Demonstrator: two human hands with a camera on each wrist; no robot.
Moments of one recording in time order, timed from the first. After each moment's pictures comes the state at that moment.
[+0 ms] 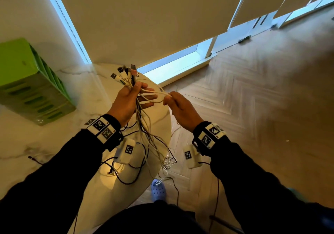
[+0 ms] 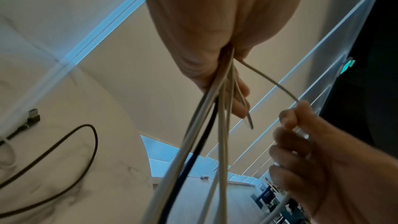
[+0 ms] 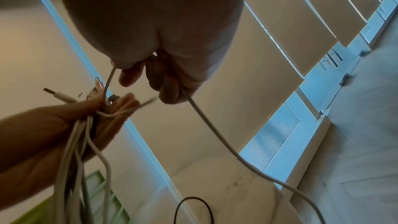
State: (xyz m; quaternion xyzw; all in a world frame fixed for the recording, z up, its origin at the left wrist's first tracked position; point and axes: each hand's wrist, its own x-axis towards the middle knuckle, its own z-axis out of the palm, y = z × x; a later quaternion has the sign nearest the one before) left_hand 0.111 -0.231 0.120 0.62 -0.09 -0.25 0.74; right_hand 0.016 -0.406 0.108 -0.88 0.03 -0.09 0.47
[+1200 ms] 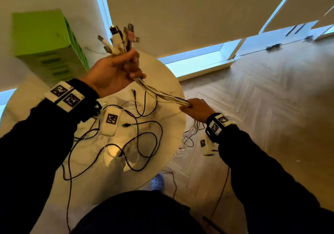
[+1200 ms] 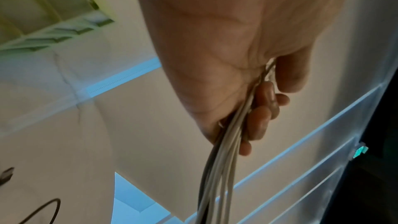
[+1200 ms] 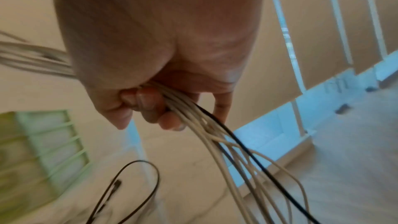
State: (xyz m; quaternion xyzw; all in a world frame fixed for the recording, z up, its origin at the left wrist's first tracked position) left_hand 0.153 -0.139 0.172 0.50 -0.16 -0.35 0.78; right_hand 0.063 -0.426 0.057 -0.95 0.07 0.17 0.25
